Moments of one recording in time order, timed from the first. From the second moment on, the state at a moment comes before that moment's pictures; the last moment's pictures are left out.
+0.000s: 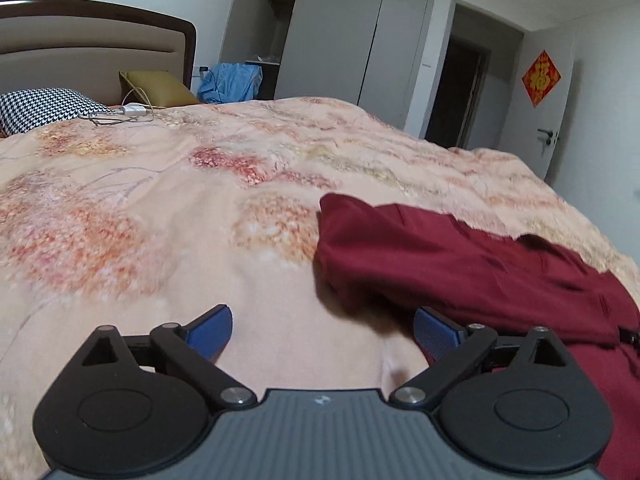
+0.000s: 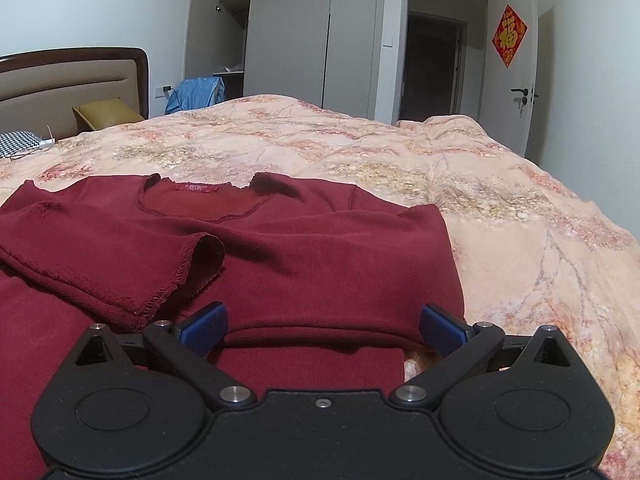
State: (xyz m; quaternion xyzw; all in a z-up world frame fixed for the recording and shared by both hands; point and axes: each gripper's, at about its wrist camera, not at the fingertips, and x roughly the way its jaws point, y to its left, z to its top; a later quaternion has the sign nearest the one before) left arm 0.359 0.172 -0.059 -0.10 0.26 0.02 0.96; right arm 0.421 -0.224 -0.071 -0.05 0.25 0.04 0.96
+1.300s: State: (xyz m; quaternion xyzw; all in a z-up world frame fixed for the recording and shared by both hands) left arm 0.155 0.048 0.012 -0.09 0.30 0.02 0.95; right arm 0.143 -0.209 -0.029 -0.07 0.24 0.14 0.96
